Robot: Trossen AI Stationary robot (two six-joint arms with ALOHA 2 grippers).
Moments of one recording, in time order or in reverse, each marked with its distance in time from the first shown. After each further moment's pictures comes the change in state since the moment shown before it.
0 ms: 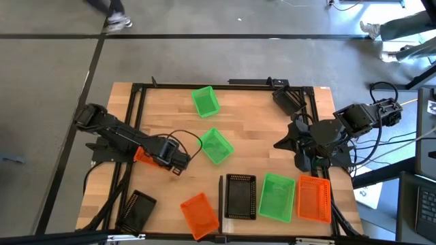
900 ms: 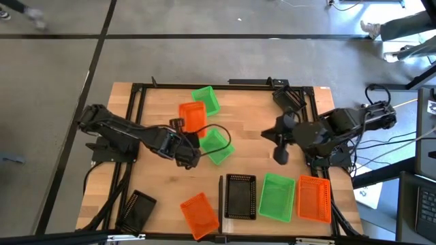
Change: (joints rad) left arm -0.009 0.046 0.514 -0.240 -0.614 1.048; right arm -0.063 0.102 0.000 0.080 0.227 0.028
